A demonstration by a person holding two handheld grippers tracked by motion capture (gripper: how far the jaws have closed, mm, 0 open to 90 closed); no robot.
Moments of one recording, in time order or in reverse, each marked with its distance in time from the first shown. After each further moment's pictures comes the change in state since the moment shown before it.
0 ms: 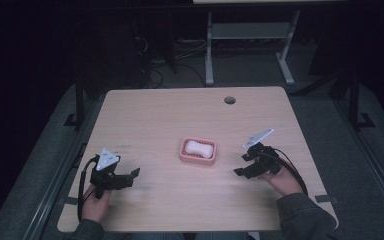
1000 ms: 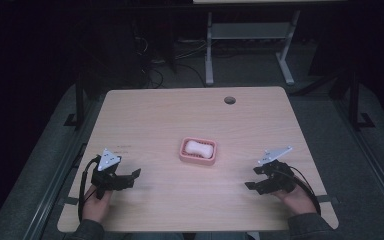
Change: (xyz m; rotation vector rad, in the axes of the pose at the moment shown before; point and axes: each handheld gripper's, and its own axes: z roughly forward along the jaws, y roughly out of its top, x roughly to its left) left arm -0.002 -0.001 0.002 0.012 -0.004 0.007; right arm 0.016 -0.053 -0.015 -0.050 -0.021 0.058
